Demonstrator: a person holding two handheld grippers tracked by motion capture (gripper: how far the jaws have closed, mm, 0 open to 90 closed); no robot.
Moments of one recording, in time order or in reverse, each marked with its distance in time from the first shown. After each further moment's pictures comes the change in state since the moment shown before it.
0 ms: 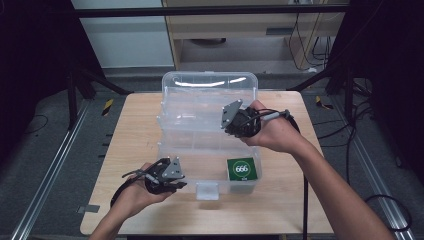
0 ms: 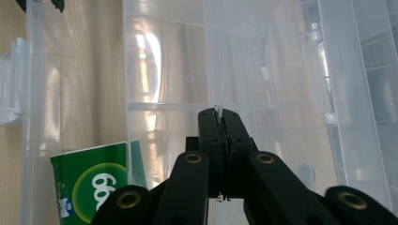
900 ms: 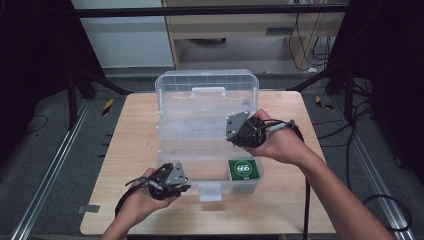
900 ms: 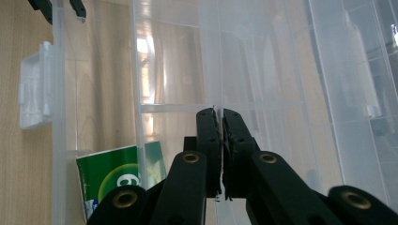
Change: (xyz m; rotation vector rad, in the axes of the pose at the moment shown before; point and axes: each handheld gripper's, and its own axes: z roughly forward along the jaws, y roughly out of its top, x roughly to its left) left arm -0.017 0.003 0.004 -0.032 0.043 -0.022; right arm 0.023 -0.010 -0.008 -0.044 -0.003 -0.022
